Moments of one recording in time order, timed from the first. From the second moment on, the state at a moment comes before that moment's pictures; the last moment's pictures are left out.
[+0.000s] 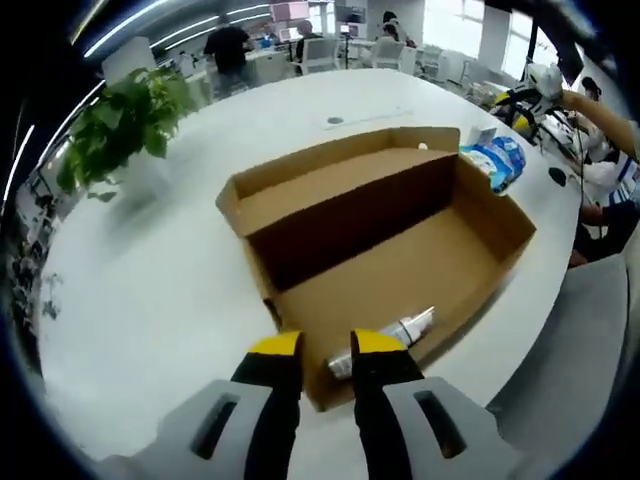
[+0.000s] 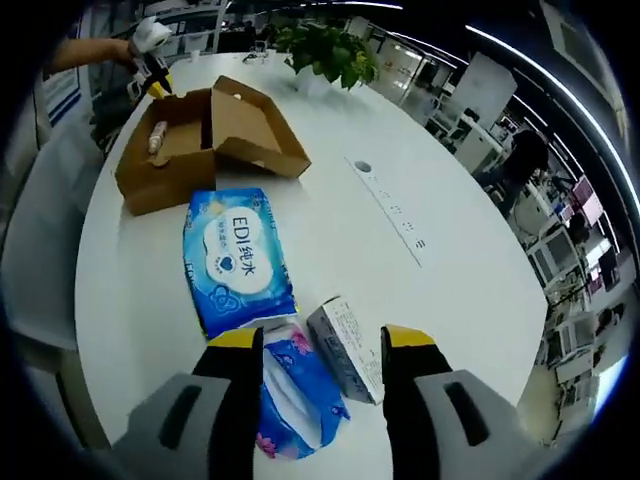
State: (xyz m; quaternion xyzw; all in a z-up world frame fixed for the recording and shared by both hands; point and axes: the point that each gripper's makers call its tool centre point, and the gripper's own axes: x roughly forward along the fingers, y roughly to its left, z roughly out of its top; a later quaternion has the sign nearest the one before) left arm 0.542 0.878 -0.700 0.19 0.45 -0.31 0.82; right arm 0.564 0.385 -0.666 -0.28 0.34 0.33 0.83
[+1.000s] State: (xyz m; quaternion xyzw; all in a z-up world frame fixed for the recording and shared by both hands) left arm 0.536 0.840 -0.738 0.34 0.46 -0.52 0.64; right arm 0.450 0.455 -0.627 -0.13 0.33 0.27 0.89
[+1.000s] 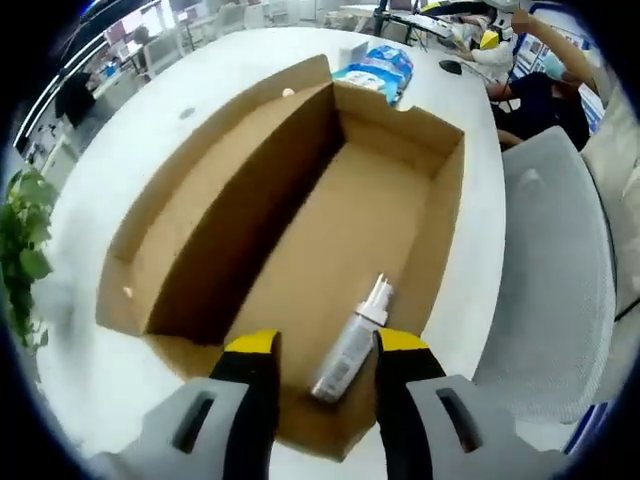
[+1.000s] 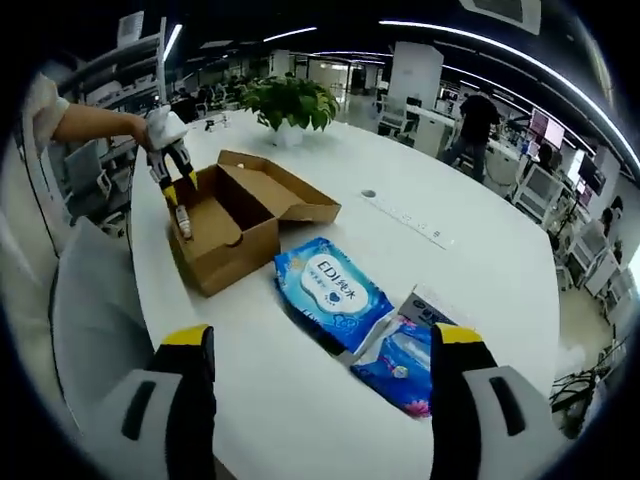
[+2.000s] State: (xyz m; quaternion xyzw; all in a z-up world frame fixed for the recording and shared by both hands) left arm 0.526 0.833 -0.773 0.44 0.45 -0.64 0.44; right arm 0.399 0.463 -0.633 -0.07 0.34 0.23 0.91
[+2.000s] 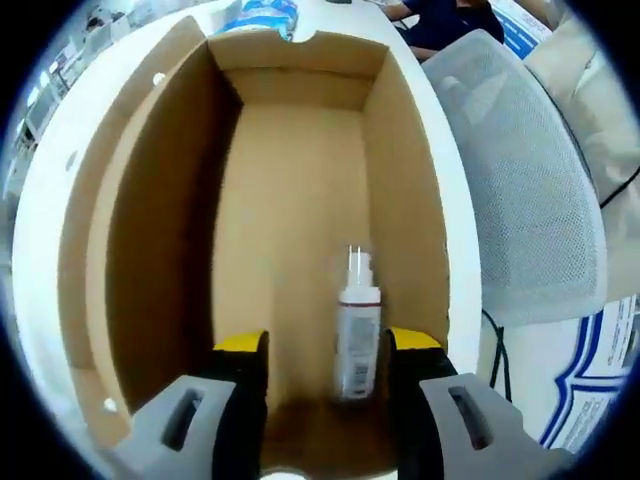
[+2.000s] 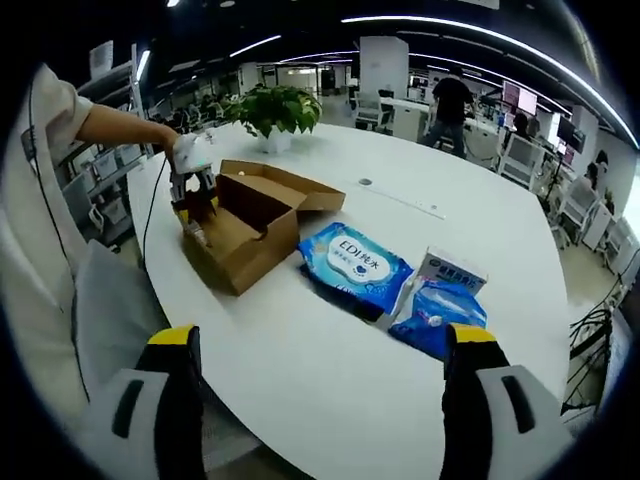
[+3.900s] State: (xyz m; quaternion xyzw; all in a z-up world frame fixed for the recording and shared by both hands) left arm 0.536 0.806 -0.782 0.45 0.37 -0.61 0.53; right arm 0.422 0.502 -0.622 -0.07 0.29 0.27 0.92
